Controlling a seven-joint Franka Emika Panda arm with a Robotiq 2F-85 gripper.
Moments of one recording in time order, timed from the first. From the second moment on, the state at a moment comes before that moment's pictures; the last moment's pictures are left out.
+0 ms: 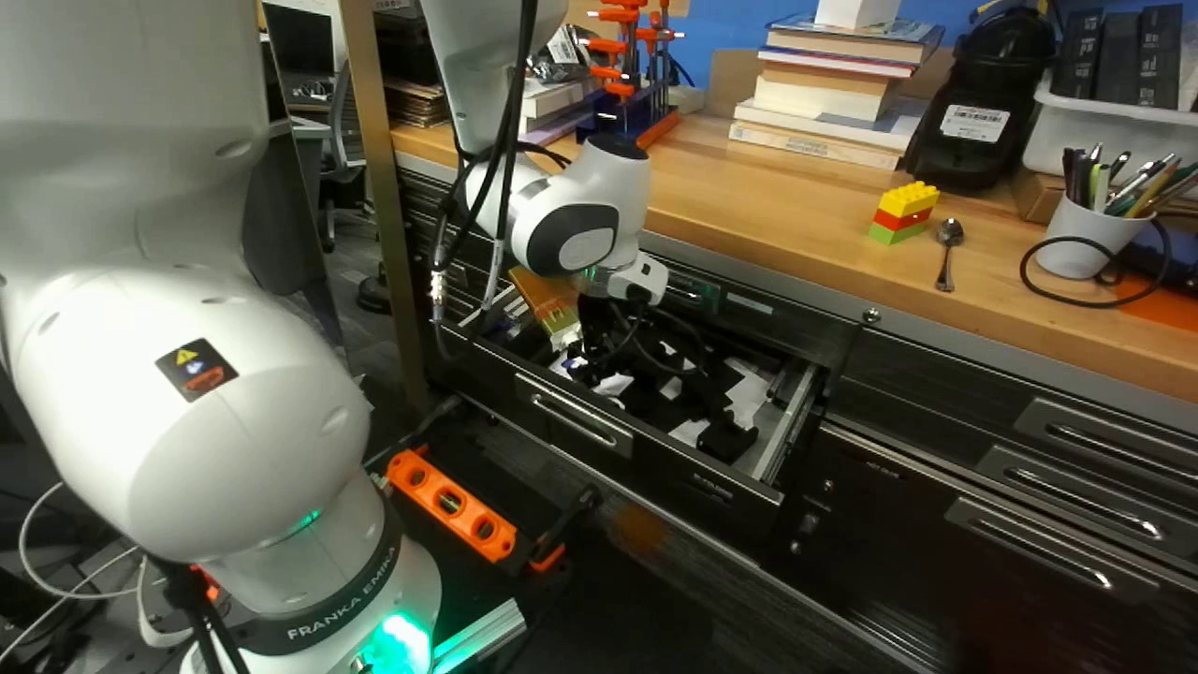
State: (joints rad) arm 0.01 0.30 0.11 -2.63 0.31 2.86 0.19
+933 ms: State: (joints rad) arm 0.29 0.18 -0.22 -2.63 -0.12 2.57 0.87
